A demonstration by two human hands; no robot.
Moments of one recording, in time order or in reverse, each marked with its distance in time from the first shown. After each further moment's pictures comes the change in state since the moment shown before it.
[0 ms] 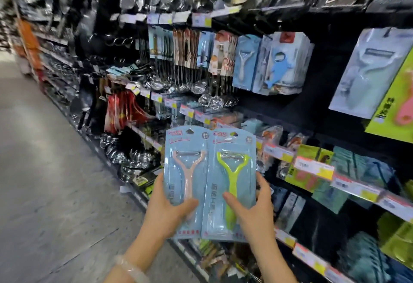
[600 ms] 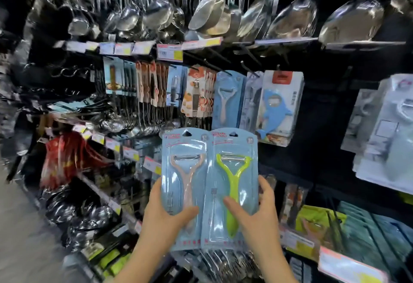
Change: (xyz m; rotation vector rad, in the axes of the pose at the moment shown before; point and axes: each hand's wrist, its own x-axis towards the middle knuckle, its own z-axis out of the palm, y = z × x) left_hand 0.233 0.030 0.077 -0.051 -0.093 0.125; right_hand 0.221 -0.022 0.020 -0.024 0.110 -0.120
